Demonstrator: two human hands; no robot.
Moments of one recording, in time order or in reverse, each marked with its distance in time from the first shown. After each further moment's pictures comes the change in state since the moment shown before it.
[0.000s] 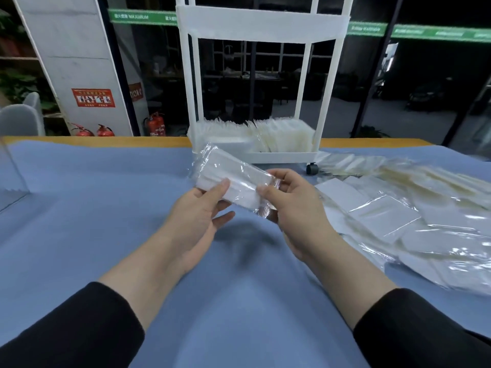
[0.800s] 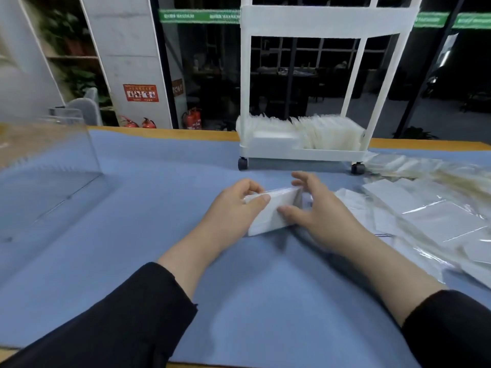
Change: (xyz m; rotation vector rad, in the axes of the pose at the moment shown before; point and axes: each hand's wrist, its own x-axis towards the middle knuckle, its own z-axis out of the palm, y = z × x) left_hand -0.021 0.011 -0.038 0.791 0.047 0.151; right_hand -0.003 0.015 0.008 -0.792 -0.244 -0.187
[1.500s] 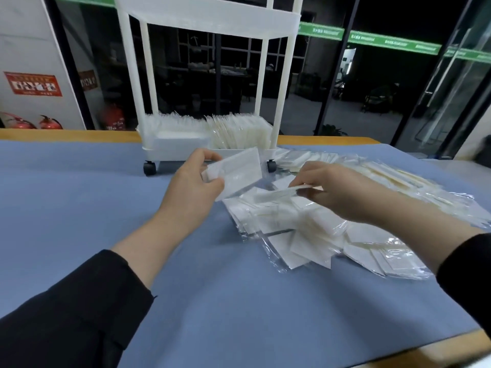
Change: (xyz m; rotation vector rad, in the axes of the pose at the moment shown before) left_hand 0.053 0.047 0.085 -0.061 0.055 0.225; right_hand -0.018 0.057 -0.172 -0.621 -0.142 -0.031
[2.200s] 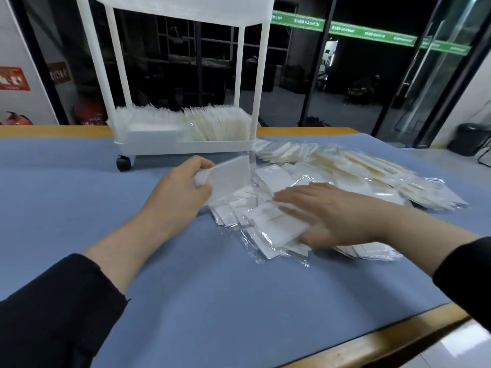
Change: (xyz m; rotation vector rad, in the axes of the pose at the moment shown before) left_hand -0.003 -0.011 0.013 0.189 -0.172 0.052; right_hand -0.046 0.033 0.017 -0.227 -0.235 -0.192
